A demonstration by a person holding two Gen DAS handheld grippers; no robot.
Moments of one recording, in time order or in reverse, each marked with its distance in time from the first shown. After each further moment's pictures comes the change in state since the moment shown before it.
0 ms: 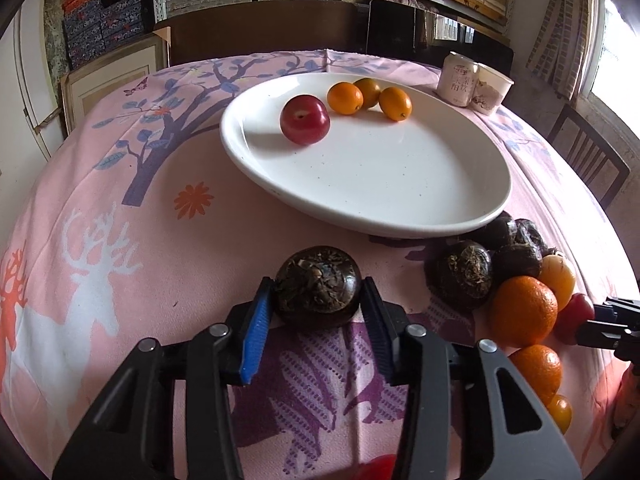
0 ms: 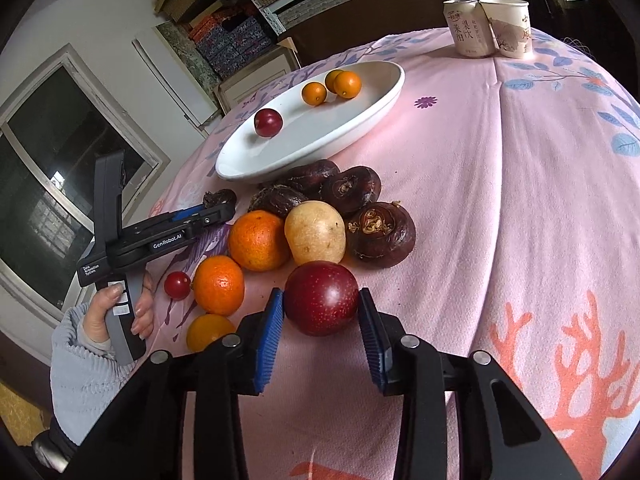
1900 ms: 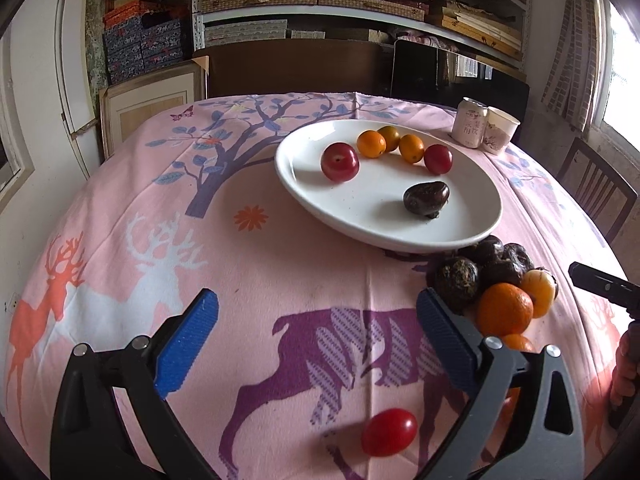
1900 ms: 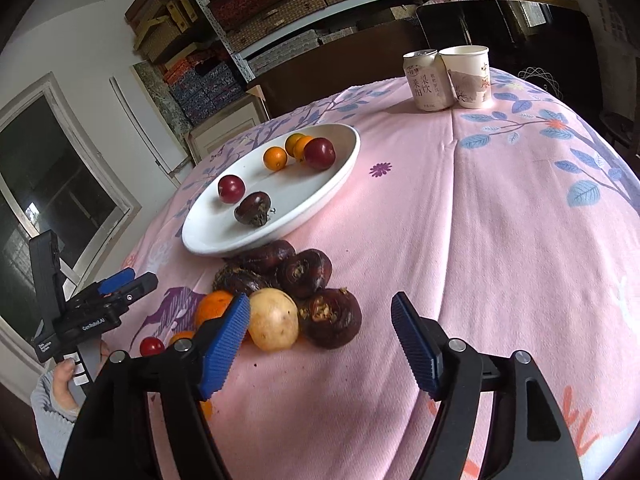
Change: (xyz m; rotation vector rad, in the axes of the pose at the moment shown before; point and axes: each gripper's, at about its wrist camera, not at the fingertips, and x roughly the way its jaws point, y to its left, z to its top) left arm -0.058 0.009 -0.021 -0.059 -0.132 0.085; right arm -0.014 -0.015 0.024 0.032 -0.167 -0.131
